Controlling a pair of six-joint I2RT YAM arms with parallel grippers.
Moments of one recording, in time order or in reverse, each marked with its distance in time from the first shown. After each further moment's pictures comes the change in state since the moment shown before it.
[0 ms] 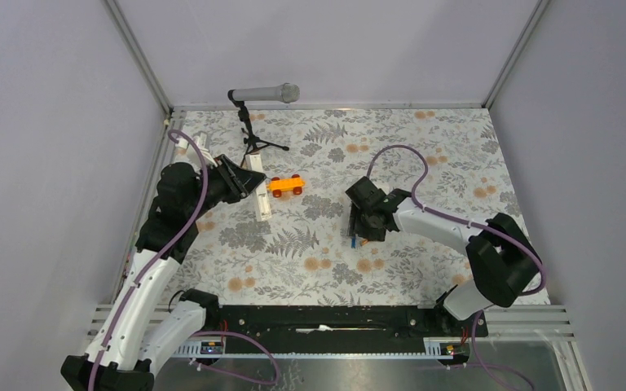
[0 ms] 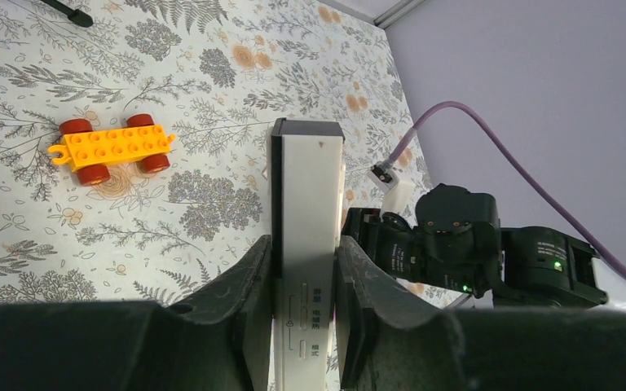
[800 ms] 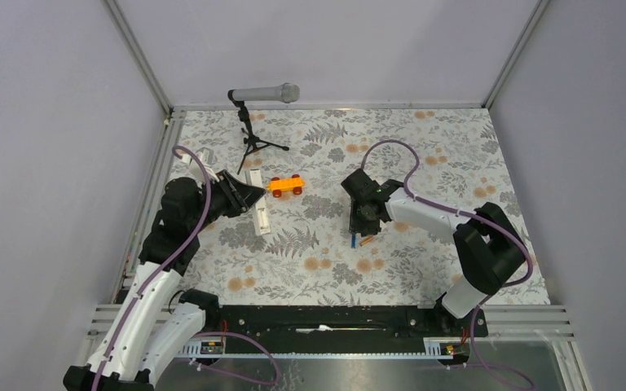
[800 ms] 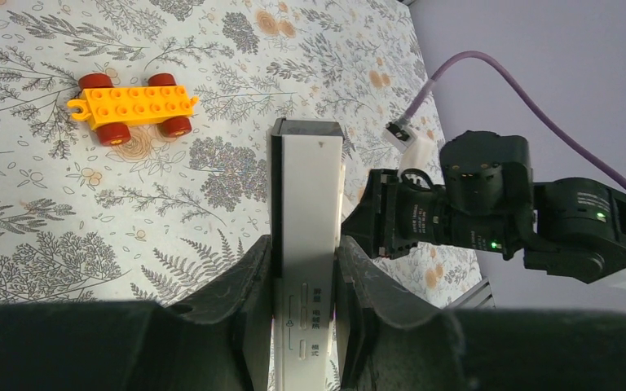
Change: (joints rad) left arm 0.000 -0.092 -0.131 -0.006 -0.008 0.010; right arm -0.024 0.099 0.101 -0.058 -0.021 -0.061
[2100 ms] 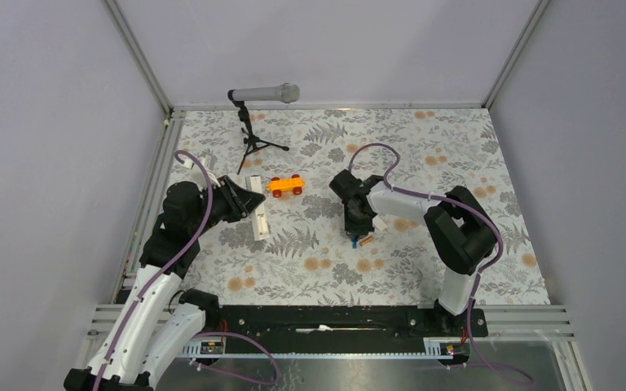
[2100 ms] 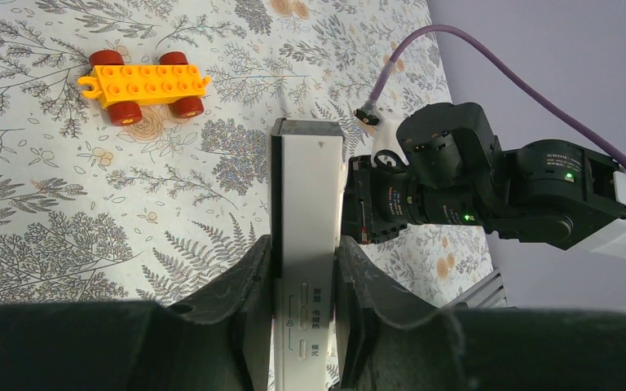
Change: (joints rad) left arm 0.000 -0.027 -0.032 -0.029 0.000 0.018; right arm 0.016 0.208 0.114 -0.063 -0.024 -0.068
